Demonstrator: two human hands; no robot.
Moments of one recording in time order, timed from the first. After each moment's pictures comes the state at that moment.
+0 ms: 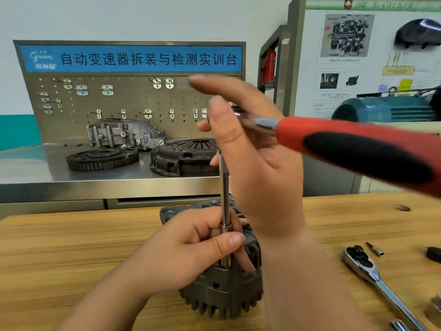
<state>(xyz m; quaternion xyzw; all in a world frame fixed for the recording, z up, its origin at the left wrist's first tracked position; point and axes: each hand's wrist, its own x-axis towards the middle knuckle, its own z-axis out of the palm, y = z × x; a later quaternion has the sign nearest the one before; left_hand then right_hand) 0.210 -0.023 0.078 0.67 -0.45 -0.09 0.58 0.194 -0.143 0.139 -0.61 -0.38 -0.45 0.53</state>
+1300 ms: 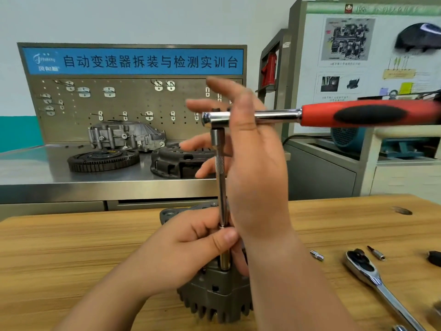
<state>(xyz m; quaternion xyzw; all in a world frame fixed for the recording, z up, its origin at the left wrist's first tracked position) 0.214 -0.021 0.075 0.67 -0.45 -0.09 0.58 0.190 -0.129 0.138 -0.53 -0.36 -0.31 0.70</state>
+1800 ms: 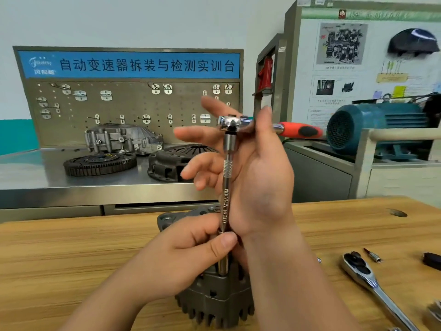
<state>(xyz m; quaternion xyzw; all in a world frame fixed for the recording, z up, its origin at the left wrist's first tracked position) 0.210 -0.022 0.080 0.67 -0.46 -0.09 0.58 0.198 -0.141 0.138 -0.43 -0.38 -0.09 0.81</state>
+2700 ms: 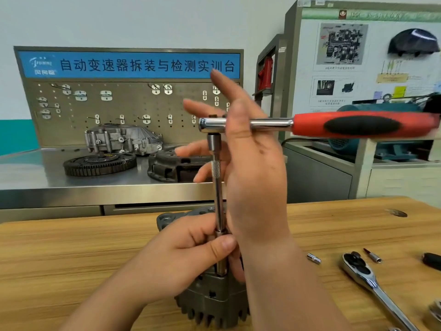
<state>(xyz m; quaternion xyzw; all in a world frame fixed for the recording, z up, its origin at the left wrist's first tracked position) 0.215 -0.020 0.075 0.69 -0.44 -0.07 0.57 0.189 -0.133 0.140 -0.52 -0.38 -0.32 0.70</state>
